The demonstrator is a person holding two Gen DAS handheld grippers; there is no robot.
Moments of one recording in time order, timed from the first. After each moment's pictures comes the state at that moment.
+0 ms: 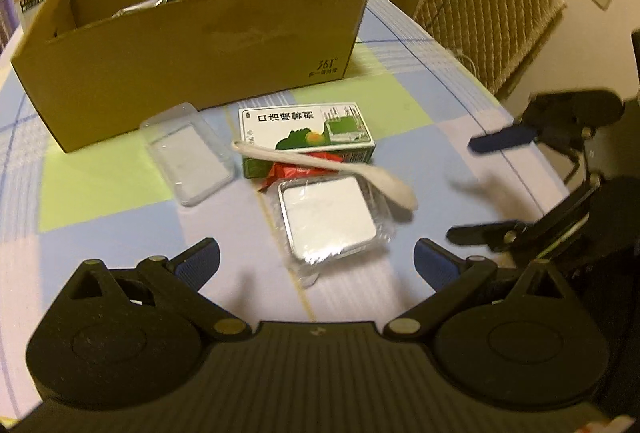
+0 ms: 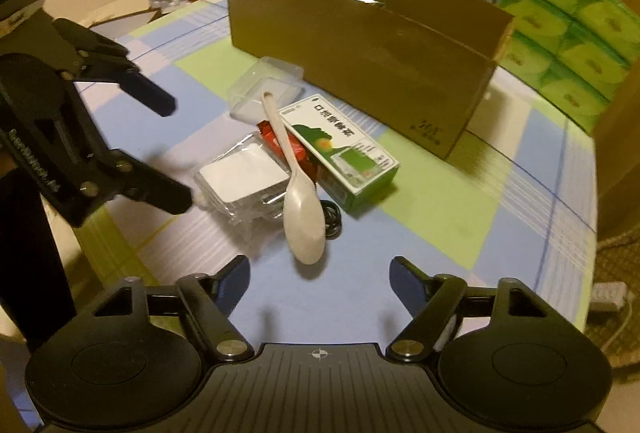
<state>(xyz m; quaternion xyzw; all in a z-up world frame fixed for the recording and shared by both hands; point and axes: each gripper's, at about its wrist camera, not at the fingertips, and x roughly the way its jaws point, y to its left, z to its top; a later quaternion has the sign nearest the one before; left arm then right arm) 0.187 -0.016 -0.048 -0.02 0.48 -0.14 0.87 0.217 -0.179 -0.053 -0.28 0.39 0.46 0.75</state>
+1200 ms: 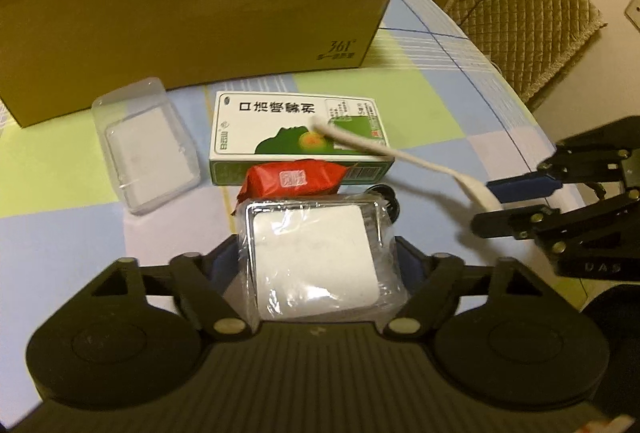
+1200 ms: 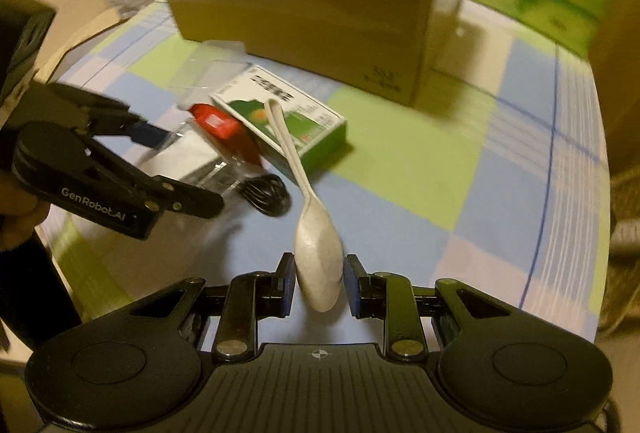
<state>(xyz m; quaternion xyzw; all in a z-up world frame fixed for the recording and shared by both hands) 0.230 -0.038 -0.095 -0.06 0.50 -0.10 0.86 0.266 -0.200 -0.073 -0.21 0.47 0.41 0.75</state>
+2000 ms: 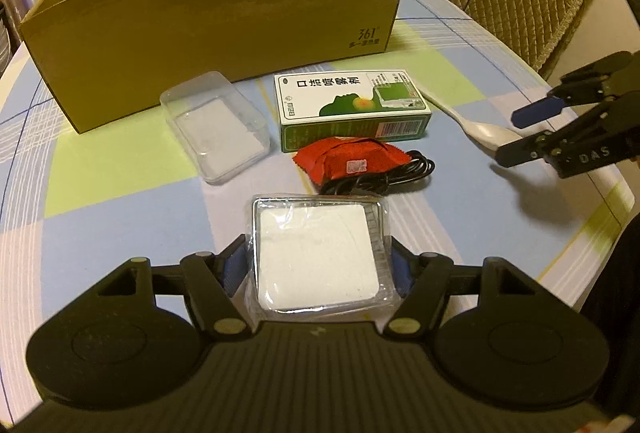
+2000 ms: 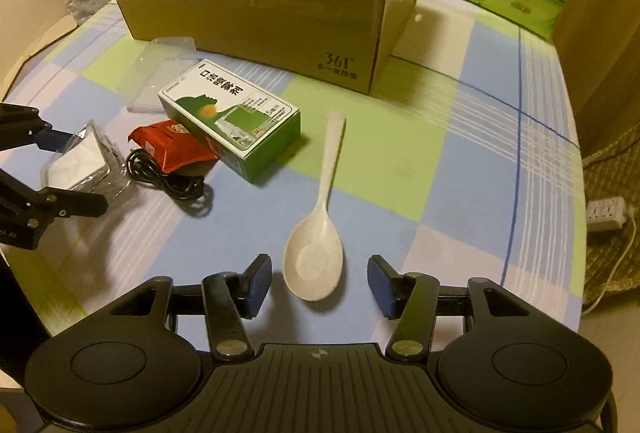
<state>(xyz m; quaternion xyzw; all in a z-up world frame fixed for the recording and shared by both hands) 0.188 -0.007 -0.093 0.02 0.47 -0.10 0.88 0.275 -0.200 -0.087 -0.22 0.47 0.36 0.78</state>
